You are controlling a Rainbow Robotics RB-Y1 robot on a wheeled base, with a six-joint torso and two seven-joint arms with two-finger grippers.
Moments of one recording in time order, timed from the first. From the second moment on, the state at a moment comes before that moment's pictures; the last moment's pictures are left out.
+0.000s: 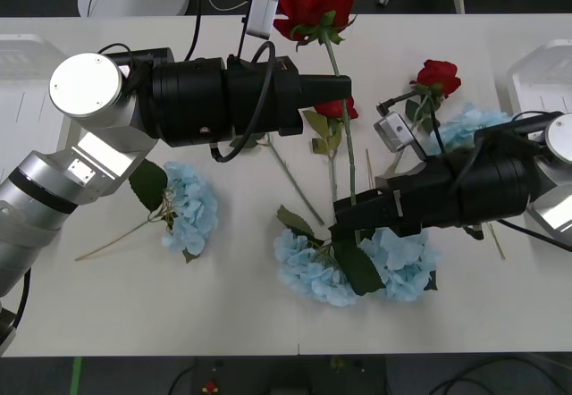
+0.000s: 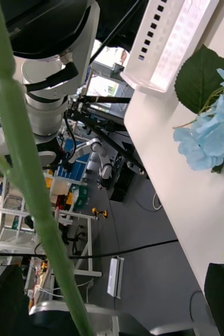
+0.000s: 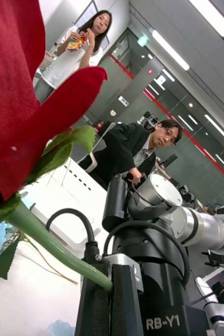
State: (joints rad) right arm -0.38 -0.78 0.40 -1.66 -2.15 1.23 2.08; left arm -0.61 0.53 -0.42 -1.65 2.06 0.83 -2.30
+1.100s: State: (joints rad) right arm -0.37 -0.63 0.43 -1.68 -2.13 1.11 2.02; left arm -0.61 0.53 -0.42 -1.65 2.06 0.82 -2.31
